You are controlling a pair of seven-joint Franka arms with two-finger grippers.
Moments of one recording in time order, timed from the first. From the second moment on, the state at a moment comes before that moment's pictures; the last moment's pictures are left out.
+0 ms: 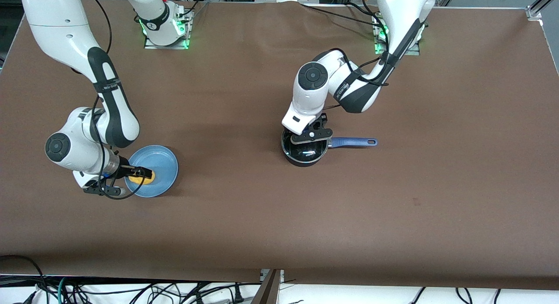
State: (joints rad) left arm -0.41 0.56 -0.35 -1.71 0.20 2.23 -1.03; right arm 0.12 0.64 -0.14 -1.76 0.23 2.38 -0.06
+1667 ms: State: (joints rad) left arm -0.39 0.55 -0.34 -1.69 0.20 2.23 -1.04; right arm 0.20 0.58 -0.10 -1.57 0.26 1.97 0.14
